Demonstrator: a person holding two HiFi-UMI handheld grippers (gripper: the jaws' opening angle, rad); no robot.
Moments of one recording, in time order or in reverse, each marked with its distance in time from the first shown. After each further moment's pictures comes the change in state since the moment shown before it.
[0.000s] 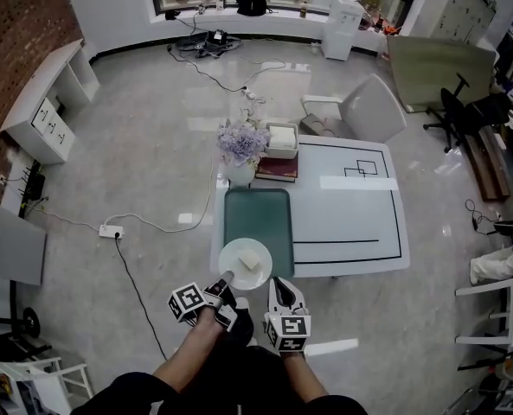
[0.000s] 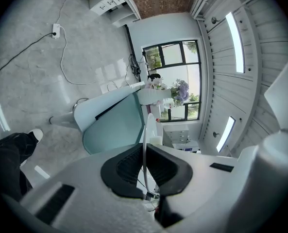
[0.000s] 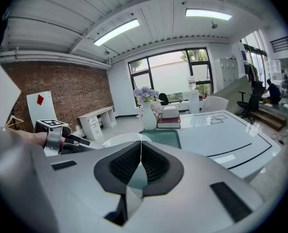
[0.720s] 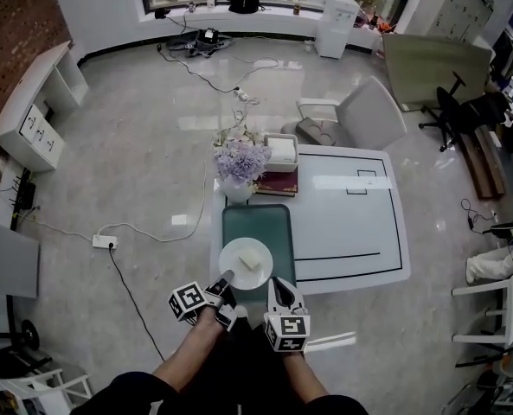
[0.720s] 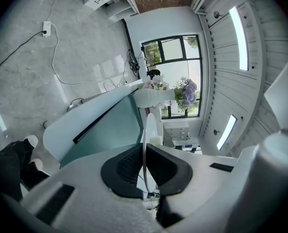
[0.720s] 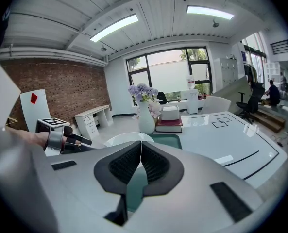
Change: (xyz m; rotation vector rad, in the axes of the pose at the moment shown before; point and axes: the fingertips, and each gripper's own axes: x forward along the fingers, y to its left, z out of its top) left arm 0.059 -0.009 0.051 0.015 0.053 0.003; right arm 0.068 -0.012 0.026 -0.003 0.023 -0.029
